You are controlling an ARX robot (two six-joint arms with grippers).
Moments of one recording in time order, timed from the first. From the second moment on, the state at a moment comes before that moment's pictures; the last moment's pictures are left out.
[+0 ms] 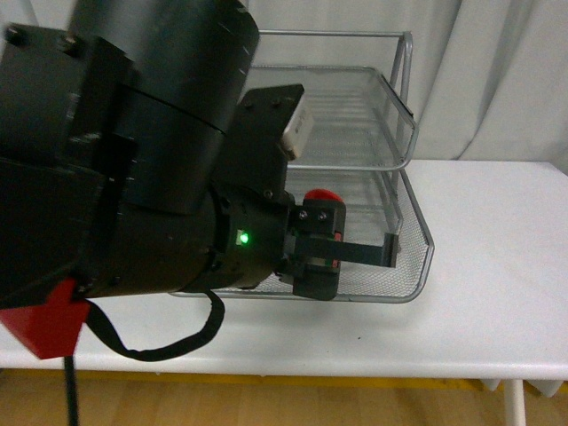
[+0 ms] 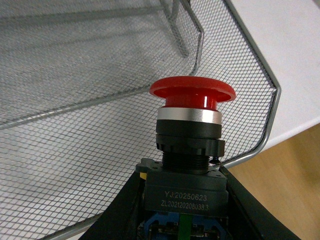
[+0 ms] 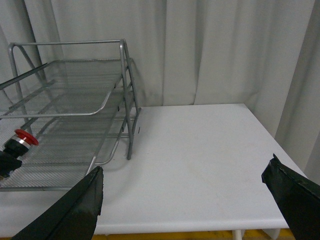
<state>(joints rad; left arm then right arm) -0.56 1.79 0.87 0.32 0.03 -0.23 0.00 0.00 0.01 0.00 0.00 0.00</state>
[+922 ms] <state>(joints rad) -0.46 2.16 1.42 -0.02 0.01 -0.21 0.00 0.00 0.01 0.00 0.00 0.00</state>
